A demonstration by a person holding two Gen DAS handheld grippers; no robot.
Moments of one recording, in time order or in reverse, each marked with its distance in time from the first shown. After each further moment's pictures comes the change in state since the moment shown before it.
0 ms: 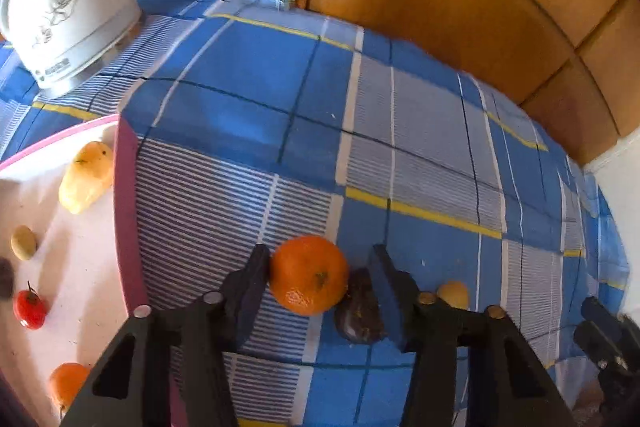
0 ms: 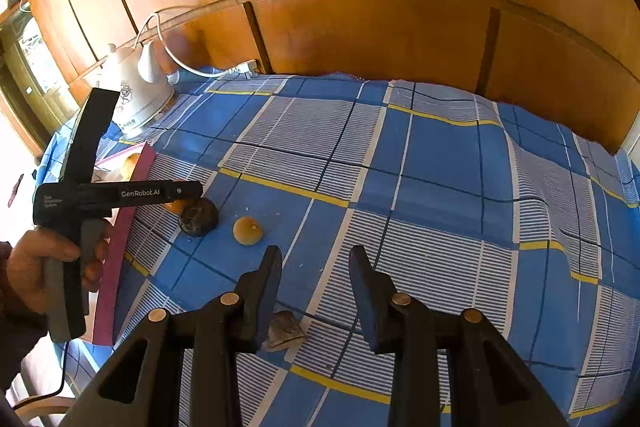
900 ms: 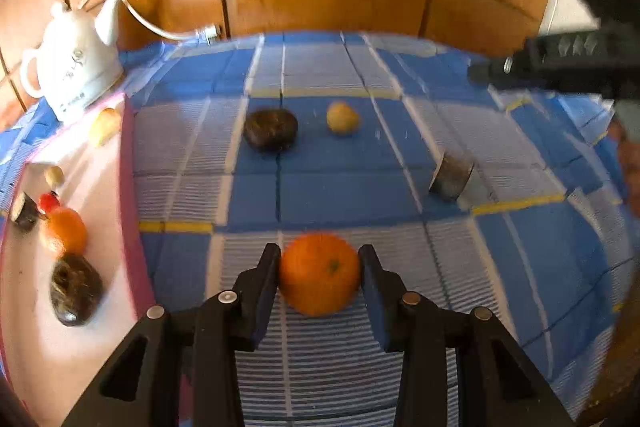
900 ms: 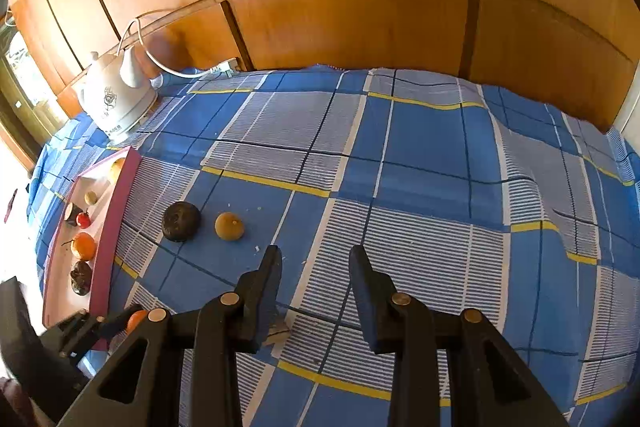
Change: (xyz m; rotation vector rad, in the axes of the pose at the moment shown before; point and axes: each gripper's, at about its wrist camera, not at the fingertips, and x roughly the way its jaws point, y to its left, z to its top) left arm -0.047 -0.054 -0.170 0.331 -0.178 0.017; right arm 0.005 -0.014 -0.005 0.059 0.020 -0.005
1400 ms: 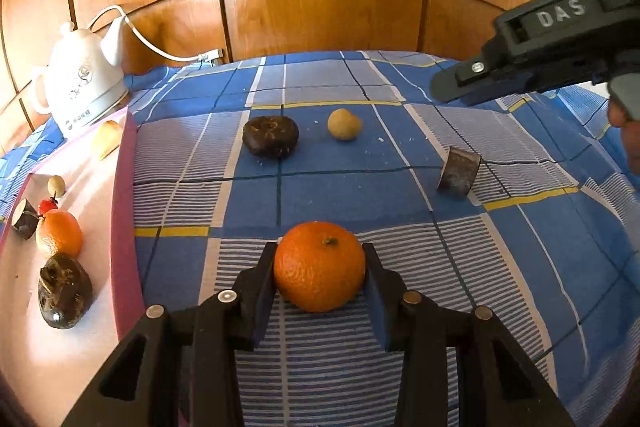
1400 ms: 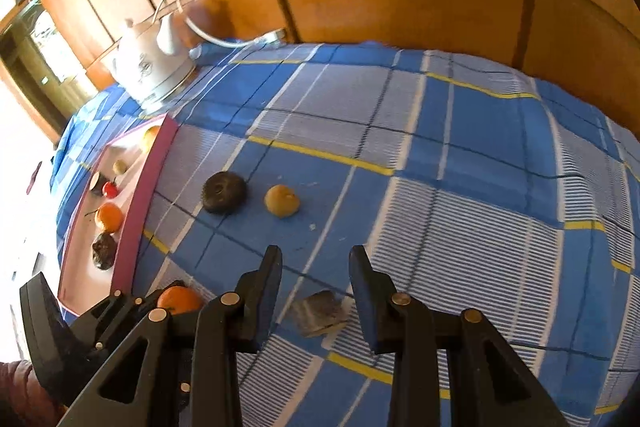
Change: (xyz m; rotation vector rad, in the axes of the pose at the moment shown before) left arm 0.000 -0.003 -0.018 0.039 -0.168 0.036; right arm 0.023 0.036 -0.005 -0.086 0.083 0.111
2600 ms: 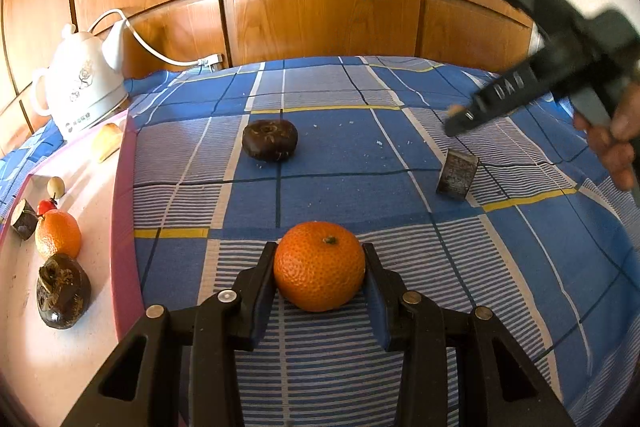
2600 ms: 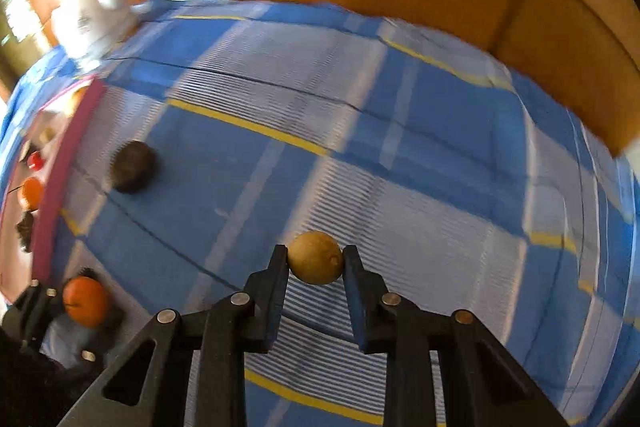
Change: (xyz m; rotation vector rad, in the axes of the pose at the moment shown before) left arm -0.002 0.001 -0.002 0.003 -0.015 -0.005; right arm 0.036 -0.049 -0.003 -0.002 0.134 -0.238
